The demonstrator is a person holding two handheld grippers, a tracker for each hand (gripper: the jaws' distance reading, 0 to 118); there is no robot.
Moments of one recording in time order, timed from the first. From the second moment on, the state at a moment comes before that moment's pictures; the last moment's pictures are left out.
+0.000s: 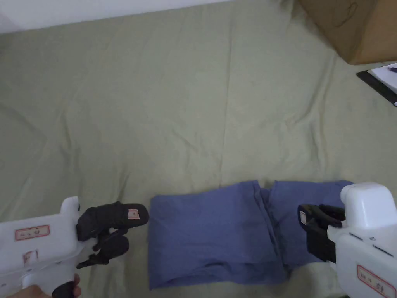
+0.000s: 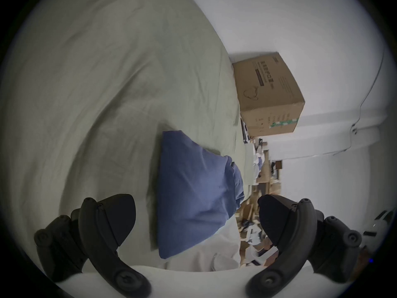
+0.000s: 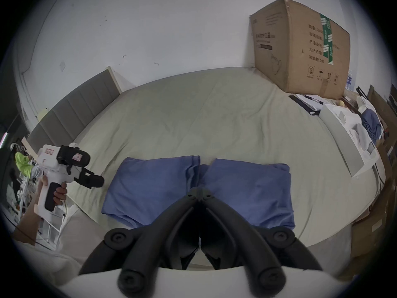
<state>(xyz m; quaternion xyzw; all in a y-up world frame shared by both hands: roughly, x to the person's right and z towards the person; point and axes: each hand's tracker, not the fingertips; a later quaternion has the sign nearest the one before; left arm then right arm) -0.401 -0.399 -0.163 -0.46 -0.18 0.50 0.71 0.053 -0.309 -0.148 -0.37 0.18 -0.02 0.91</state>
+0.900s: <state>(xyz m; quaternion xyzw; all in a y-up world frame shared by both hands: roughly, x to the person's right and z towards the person) -0.422 -0.394 -0.192 -0.53 -0.21 0.40 0.72 0.052 -0.302 -0.149 -0.39 0.17 0.01 0.90</state>
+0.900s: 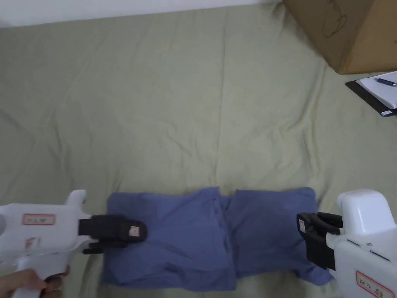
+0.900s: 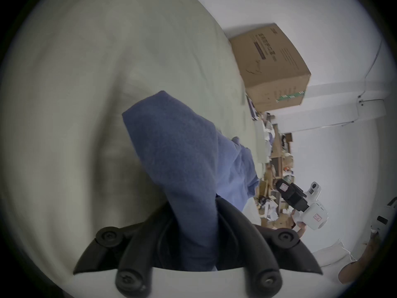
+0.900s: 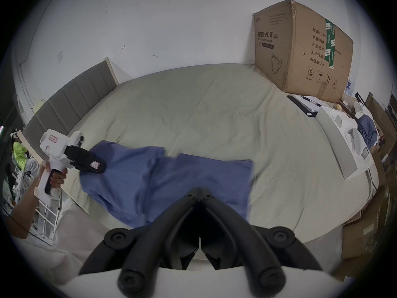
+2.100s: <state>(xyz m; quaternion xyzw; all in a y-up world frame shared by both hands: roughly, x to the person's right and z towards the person) -0.202 -0.338 -0.278 -0.62 -0.22 0.30 0.69 0.111 -0.320 -0.139 -0.43 0.11 -0.03 0.90</state>
